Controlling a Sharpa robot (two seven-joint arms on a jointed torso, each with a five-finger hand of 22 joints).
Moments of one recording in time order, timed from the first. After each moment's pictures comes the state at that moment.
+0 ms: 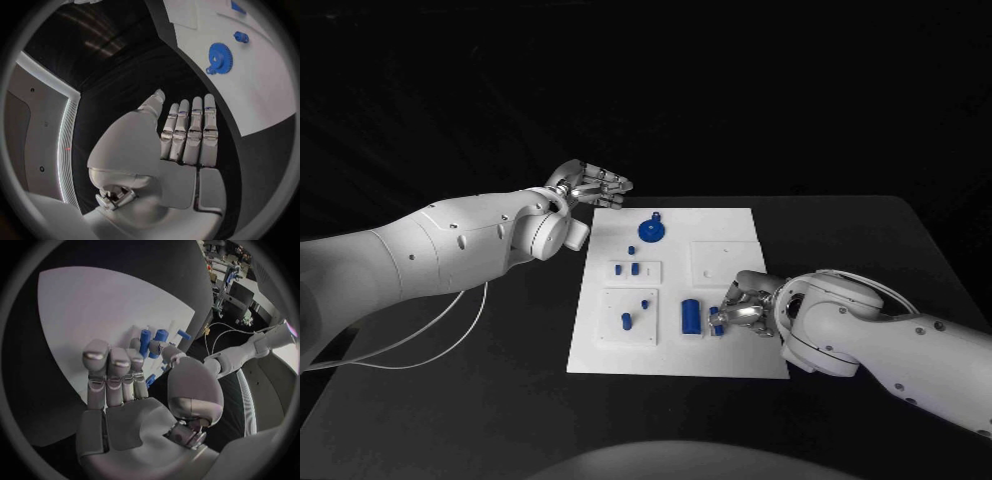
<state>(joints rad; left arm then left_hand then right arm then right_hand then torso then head) 1.26 -0.69 -0.15 1.11 -0.26 -0.32 0.24 1.39 -0.03 0.13 0.07 0.13 1.06 0.13 0.06 0.07 1.14 0.12 0.06 0.06 1.14 0.12 0.06 0.07 0.07 1.08 0.11 0.10 0.10 0.98 -0.76 0.07 1.68 -1.29 -0.03 -0.64 0.92 -0.15 0.59 -0.10 0.69 1.18 0.01 0.06 1.12 1.38 -0.08 0.92 1.25 1.45 -0.12 0.99 1.11 0.08 1.46 -0.14 0.81 1.31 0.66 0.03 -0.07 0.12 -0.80</state>
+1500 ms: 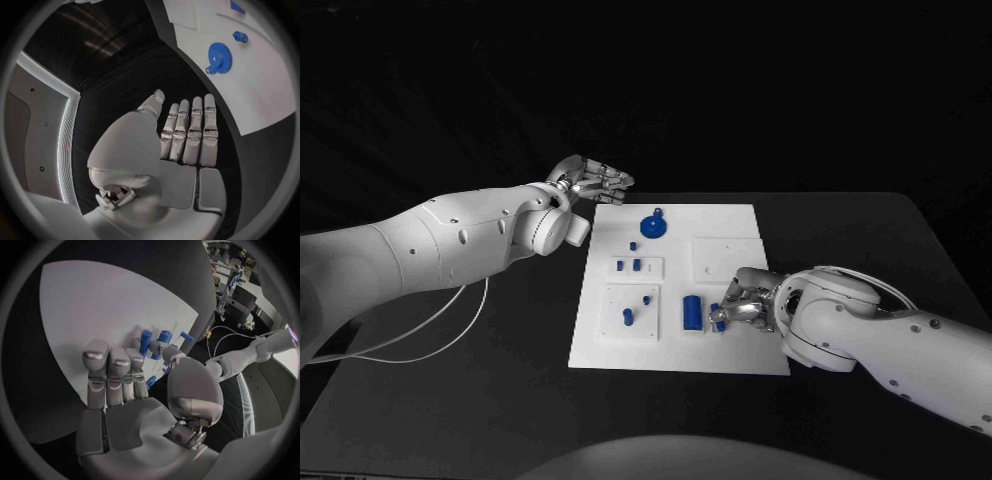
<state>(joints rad) 1.26 -0.69 -0.15 1.11 -0.26 -0.32 0.24 1.39 -0.03 0.13 0.07 0.12 1.06 0.13 0.06 0.07 1.14 0.12 0.06 0.06 1.14 0.12 0.06 0.07 0.07 1.08 0.11 0.10 0.10 0.98 -0.75 0.08 1.66 -1.32 -0.01 -0.64 0.92 -0.15 0.57 -0.12 0.70 1.18 0.01 0.06 1.10 1.37 -0.07 0.90 1.24 1.46 -0.12 0.98 1.11 0.08 1.46 -0.14 0.80 1.31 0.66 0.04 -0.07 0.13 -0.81</state>
